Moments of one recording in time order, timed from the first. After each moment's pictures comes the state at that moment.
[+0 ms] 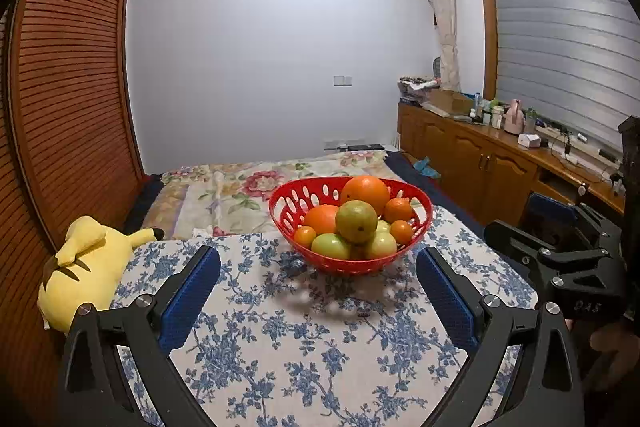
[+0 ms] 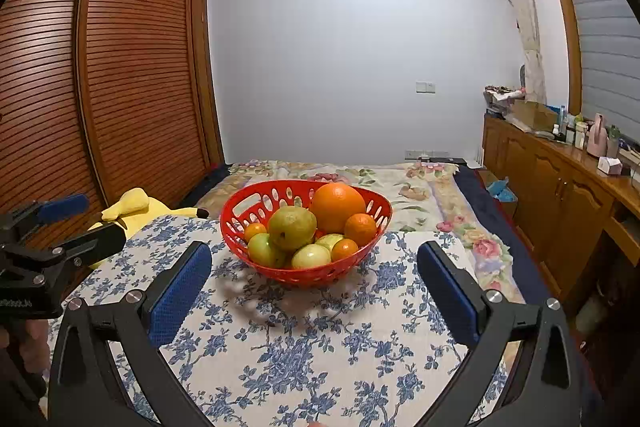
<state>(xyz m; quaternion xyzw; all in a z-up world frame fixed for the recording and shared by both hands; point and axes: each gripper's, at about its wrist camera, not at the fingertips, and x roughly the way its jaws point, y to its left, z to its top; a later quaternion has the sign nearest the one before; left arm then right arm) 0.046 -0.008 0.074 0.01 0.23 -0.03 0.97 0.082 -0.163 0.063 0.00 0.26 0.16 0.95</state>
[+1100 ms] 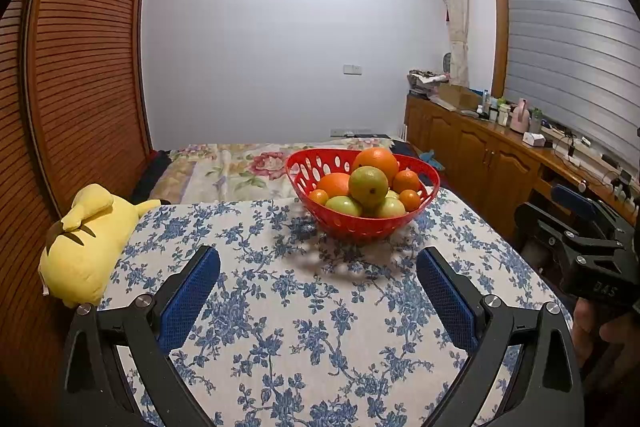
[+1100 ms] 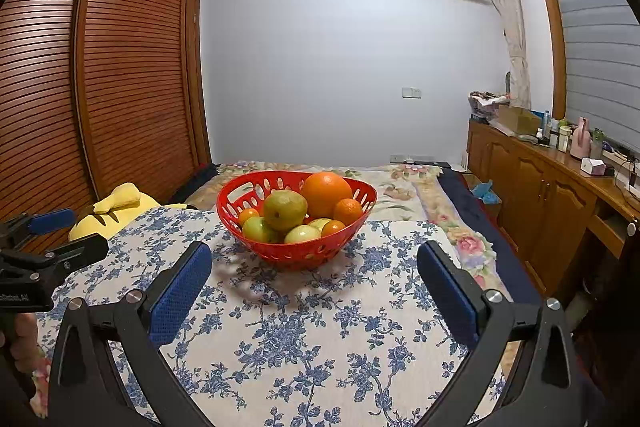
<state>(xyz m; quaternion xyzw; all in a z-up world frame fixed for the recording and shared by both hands) 0.017 0.010 0.062 -0.01 0.25 -0.02 0.97 0.048 -0.167 0.057 -0.02 0.25 0.14 0.96</state>
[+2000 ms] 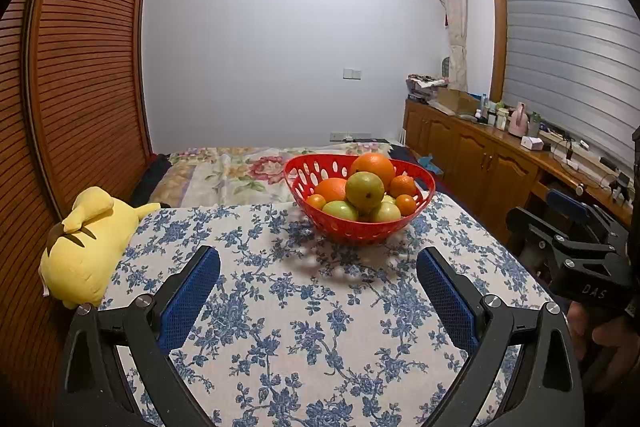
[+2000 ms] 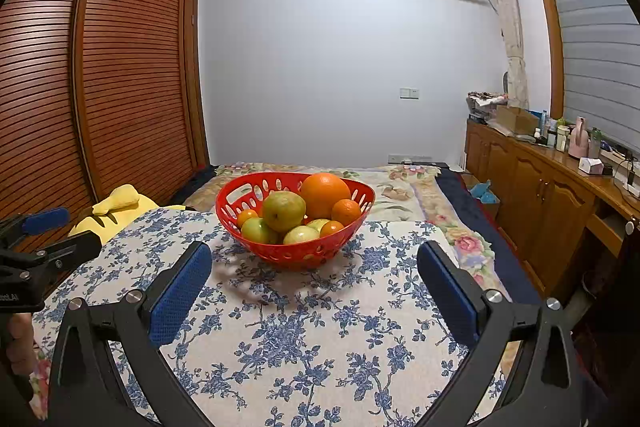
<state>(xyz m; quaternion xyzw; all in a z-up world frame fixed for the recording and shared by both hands) 0.014 0.010 0.062 -0.01 0.24 -0.02 0.97 0.048 -0.169 0.057 -0.02 0.25 0.14 0.96</state>
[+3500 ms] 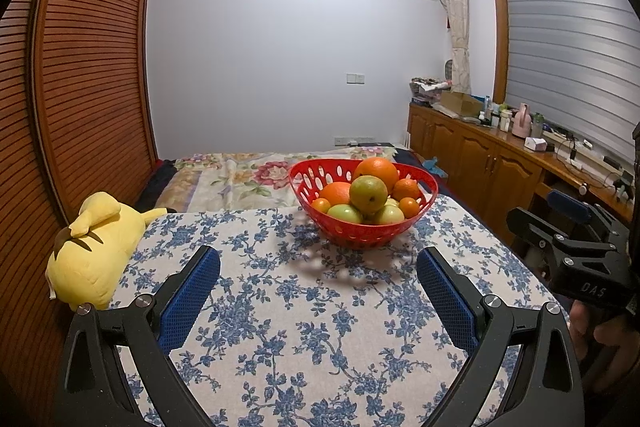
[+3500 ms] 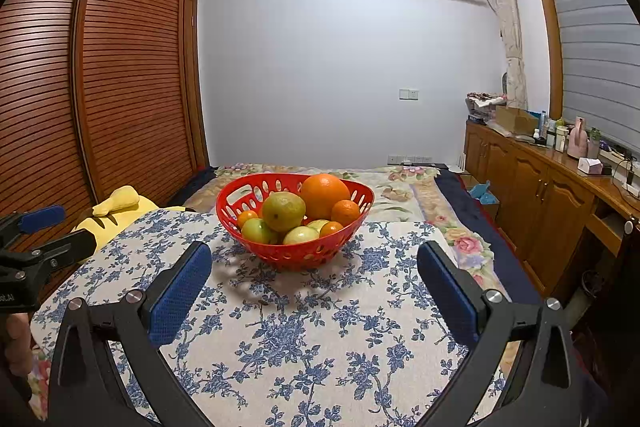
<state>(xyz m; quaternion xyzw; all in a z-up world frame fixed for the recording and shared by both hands) 0.010 0.009 0.063 -0.01 0.23 -0.02 0.97 0.048 -0.170 0.057 -0.01 0.25 0.14 0.96</state>
